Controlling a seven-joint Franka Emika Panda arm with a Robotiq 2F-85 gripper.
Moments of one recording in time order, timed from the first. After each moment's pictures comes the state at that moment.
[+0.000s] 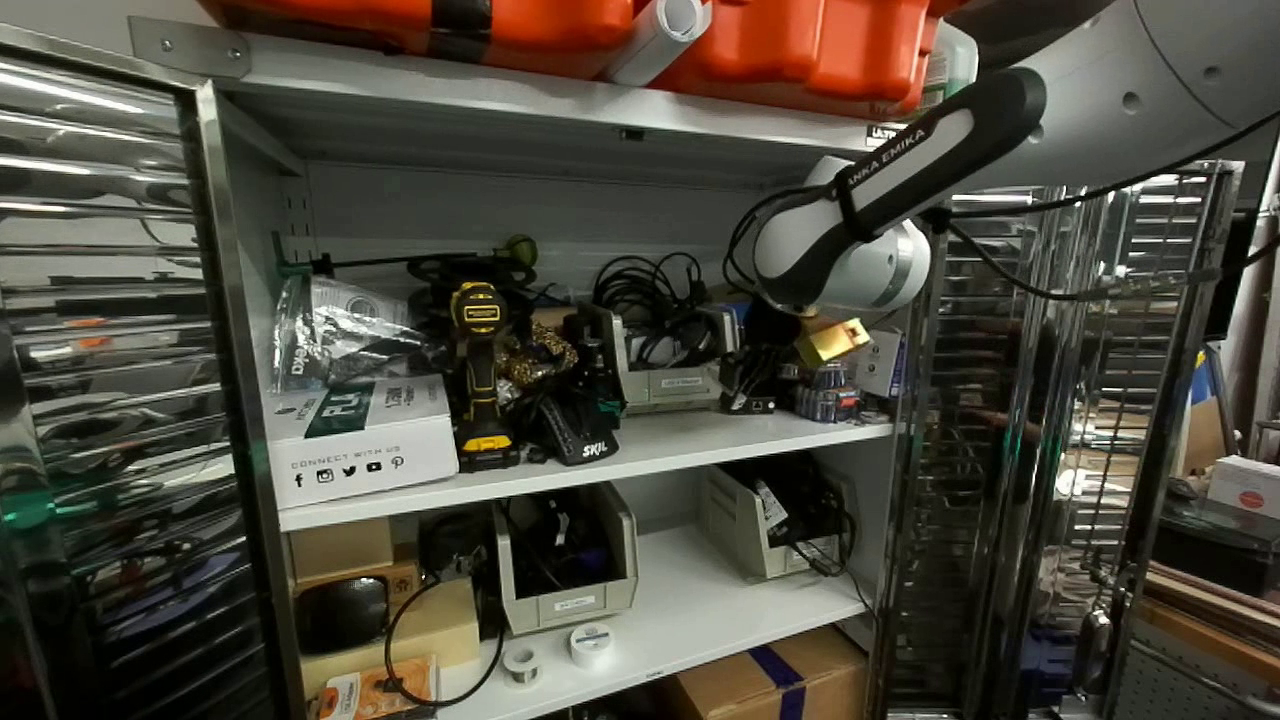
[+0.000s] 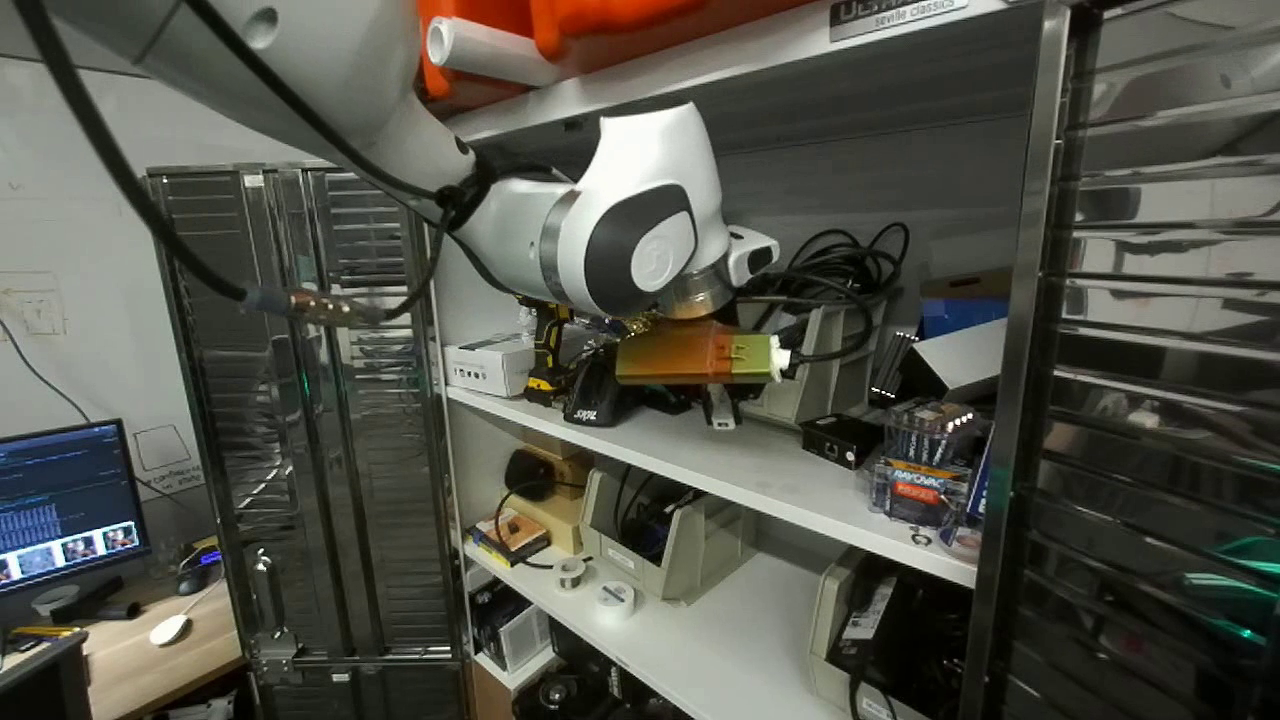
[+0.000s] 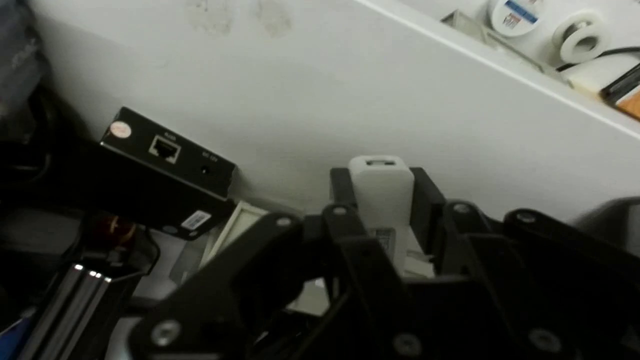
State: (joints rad) arm -0.08 0.30 0.05 -1.78 0.09 2.62 -0.45
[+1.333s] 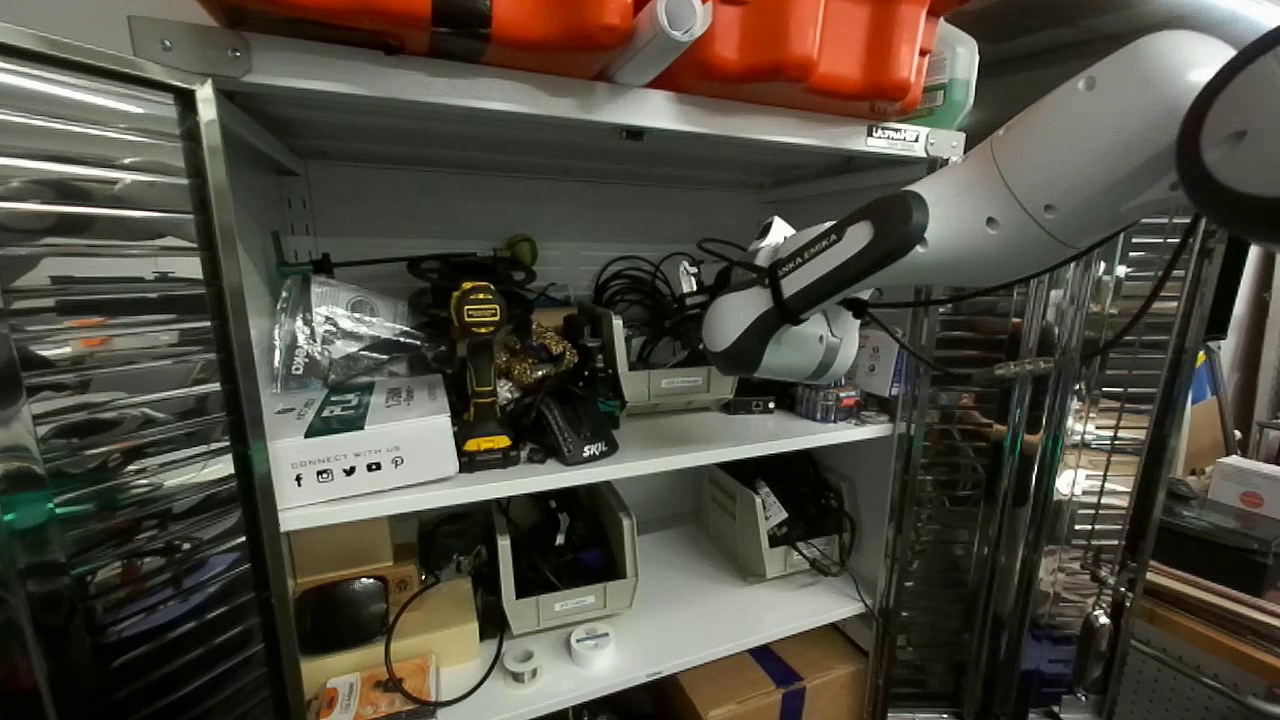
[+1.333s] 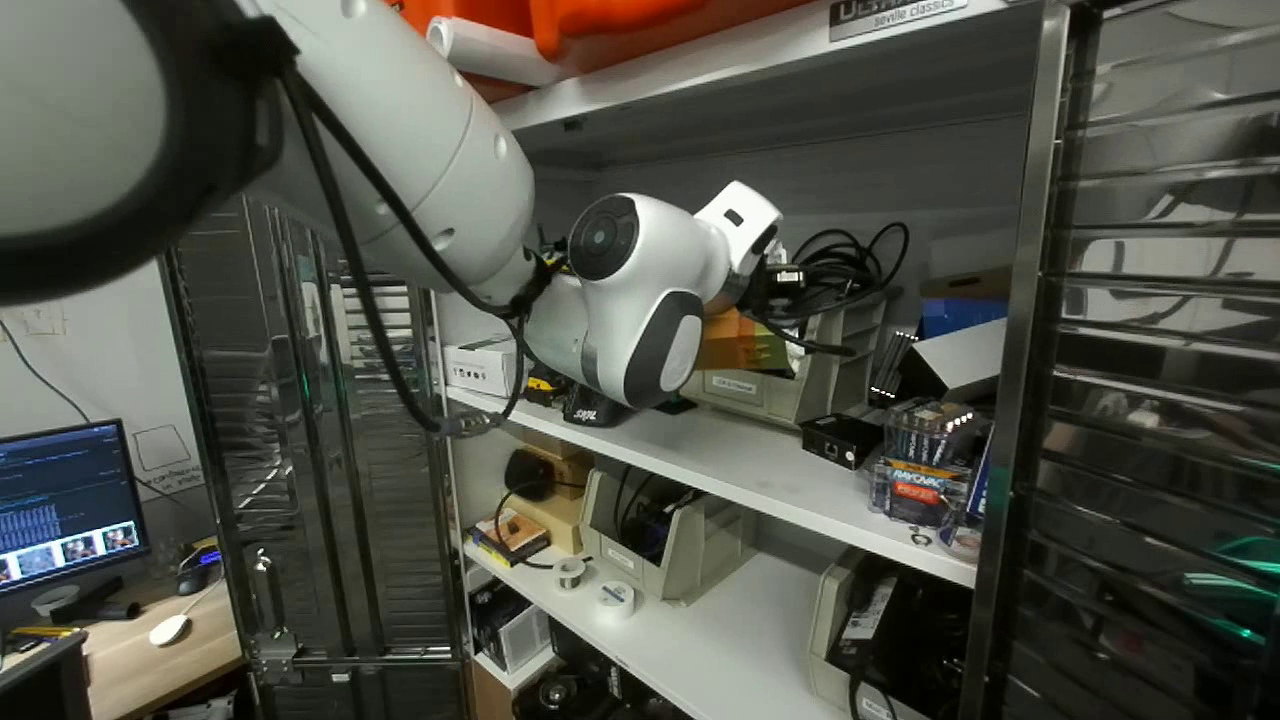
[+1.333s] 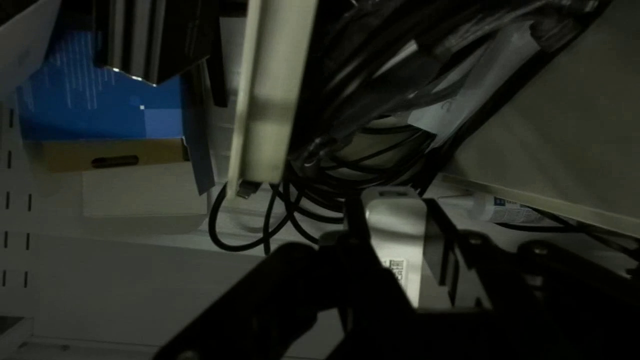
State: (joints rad) arm -0.09 0.59 0.12 -1.57 0.12 3.52 -0.36
